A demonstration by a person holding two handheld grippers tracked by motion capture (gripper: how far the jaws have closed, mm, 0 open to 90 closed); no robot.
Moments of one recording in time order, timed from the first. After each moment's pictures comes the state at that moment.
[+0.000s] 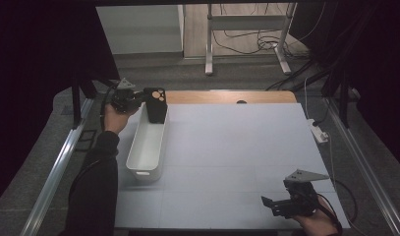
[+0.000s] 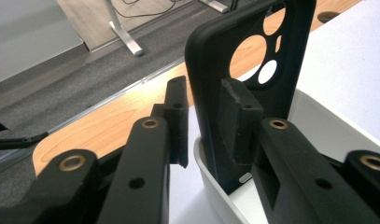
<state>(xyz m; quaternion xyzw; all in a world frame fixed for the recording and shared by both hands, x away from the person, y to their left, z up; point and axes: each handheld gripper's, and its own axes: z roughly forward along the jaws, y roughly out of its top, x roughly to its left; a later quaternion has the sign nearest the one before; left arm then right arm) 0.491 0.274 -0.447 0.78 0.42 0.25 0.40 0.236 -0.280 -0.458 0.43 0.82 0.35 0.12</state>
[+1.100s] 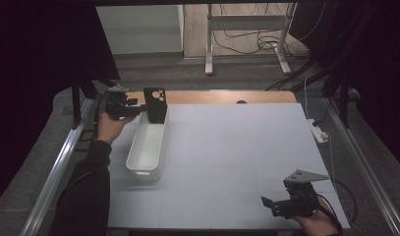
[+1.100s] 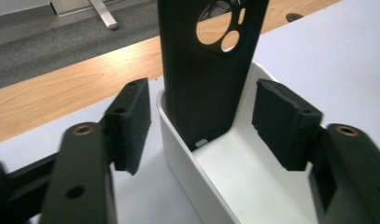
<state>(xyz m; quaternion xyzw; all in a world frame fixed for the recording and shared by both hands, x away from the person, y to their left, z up) 0.460 0.280 -0.443 0.77 0.46 0.16 0.41 0.234 -0.279 -0.458 0.43 0.82 0.35 0.12</state>
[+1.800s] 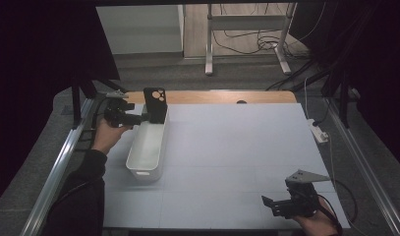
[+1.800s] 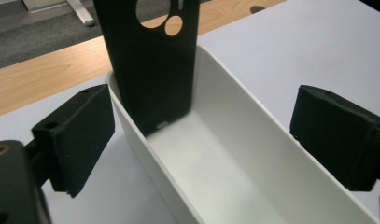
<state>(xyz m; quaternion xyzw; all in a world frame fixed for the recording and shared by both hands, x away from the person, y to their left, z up) 0.429 0.272 -0.435 0.78 0.44 0.14 0.43 0.233 -0.280 -0.457 0.43 0.82 0.35 0.13</state>
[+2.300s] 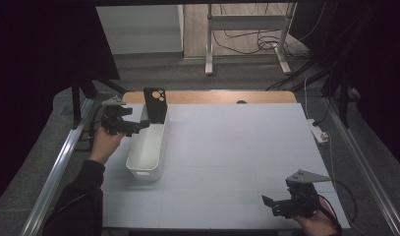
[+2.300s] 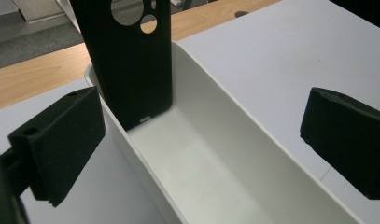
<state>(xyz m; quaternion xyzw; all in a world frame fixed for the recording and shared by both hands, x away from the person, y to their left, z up) 0.396 0.268 -0.433 0.78 0.42 0.14 0.44 0.233 -0.280 -0.457 0.44 0.82 0.36 0.14</state>
